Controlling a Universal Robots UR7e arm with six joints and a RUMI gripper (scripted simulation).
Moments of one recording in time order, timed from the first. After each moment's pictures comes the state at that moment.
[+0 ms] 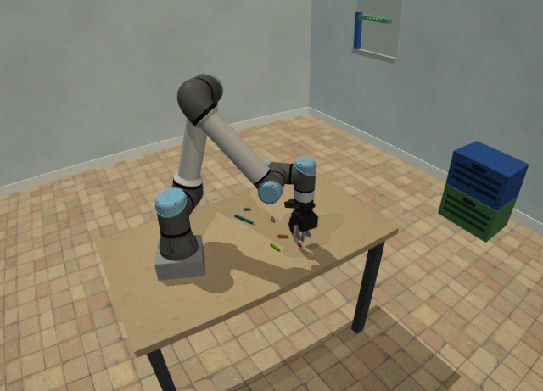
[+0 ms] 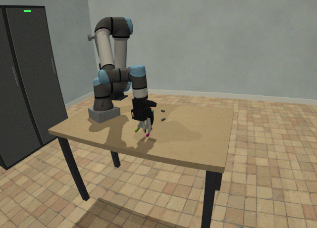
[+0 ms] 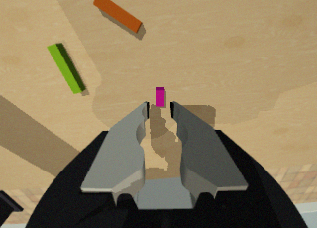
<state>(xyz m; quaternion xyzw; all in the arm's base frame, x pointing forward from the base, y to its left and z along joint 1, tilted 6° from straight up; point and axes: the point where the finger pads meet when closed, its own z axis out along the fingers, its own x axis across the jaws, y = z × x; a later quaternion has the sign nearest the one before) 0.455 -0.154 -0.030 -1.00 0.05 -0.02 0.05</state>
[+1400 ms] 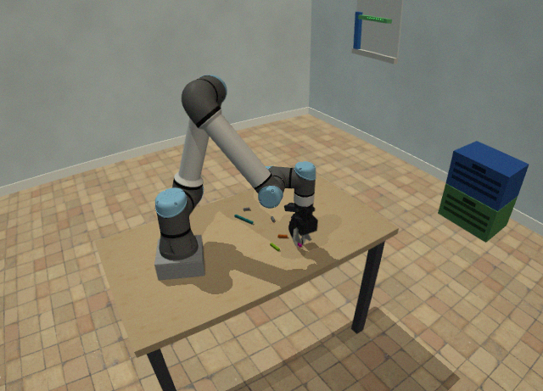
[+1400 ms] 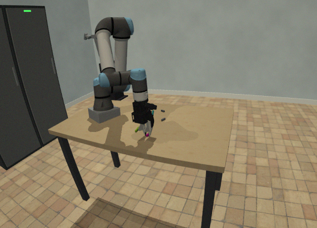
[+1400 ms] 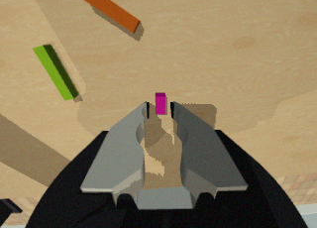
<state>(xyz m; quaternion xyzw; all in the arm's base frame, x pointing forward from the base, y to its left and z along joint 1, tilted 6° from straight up) 0.456 -0.152 -0.047 -1.00 0.05 -0.02 0.05</state>
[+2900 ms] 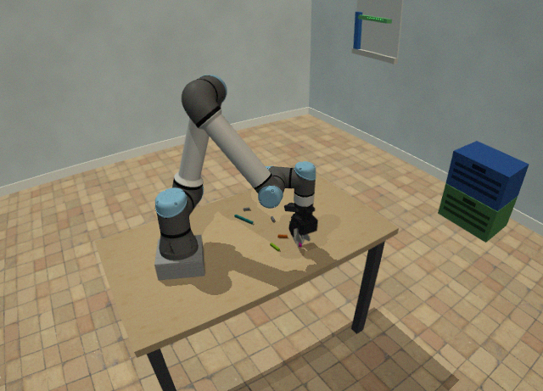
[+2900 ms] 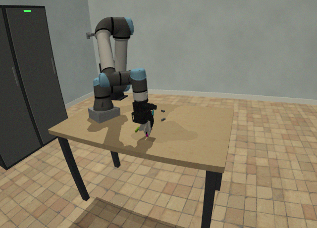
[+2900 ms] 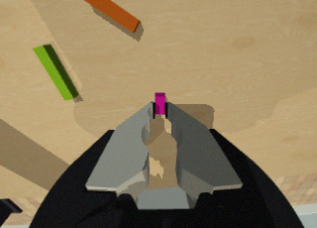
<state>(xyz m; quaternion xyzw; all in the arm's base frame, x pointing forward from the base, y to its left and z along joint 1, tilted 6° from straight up) 0.456 -0.152 -0.047 -1.00 0.05 -0.02 0.05</state>
